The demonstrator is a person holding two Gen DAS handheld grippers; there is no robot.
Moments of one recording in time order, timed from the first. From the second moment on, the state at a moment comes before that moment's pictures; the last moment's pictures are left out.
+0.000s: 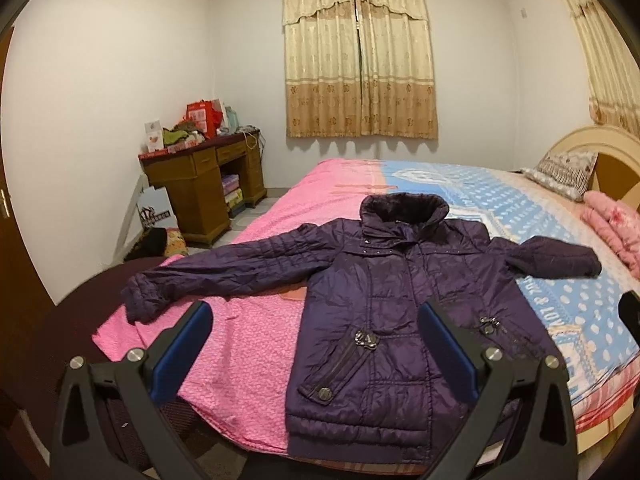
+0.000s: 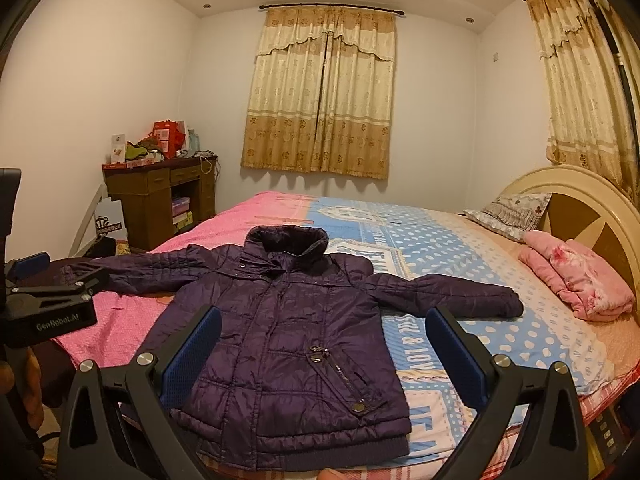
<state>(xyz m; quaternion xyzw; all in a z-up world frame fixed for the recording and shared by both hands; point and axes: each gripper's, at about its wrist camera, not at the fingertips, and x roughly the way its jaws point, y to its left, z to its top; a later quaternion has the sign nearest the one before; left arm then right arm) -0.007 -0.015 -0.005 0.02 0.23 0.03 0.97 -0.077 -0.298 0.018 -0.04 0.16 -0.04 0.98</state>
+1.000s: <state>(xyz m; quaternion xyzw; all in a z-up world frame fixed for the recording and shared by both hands) -0.010 -0.018 -0.017 0.02 0.27 0.04 0.96 -0.074 -0.283 0.008 -0.04 0.18 -0.01 0.98</state>
